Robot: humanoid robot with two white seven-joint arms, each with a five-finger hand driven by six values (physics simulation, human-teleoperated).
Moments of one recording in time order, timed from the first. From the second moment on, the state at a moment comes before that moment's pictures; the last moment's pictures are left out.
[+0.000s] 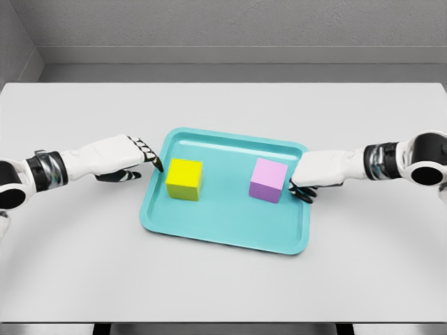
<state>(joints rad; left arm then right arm) -0.41 0.61 -0.37 -1.46 -0.58 -0.61 -0.56 -0.80 -0.79 0.97 -1.45 0.41 -0.61 0.61</state>
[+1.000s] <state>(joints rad) -0.42 0.59 -0.42 -1.53 -0.56 -0.61 -0.55 -0.84 -0.69 0.98 -1.39 0.43 -0.61 0.61</state>
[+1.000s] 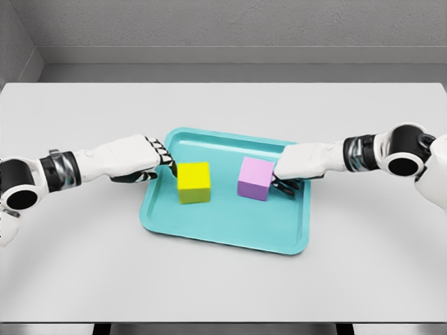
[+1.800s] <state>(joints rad) -0.39 0.62 -0.44 -1.57 -0.53 -0.61 -0.55 -0.87 -0.63 0.99 -1.26 0.44 -0.61 0.61</state>
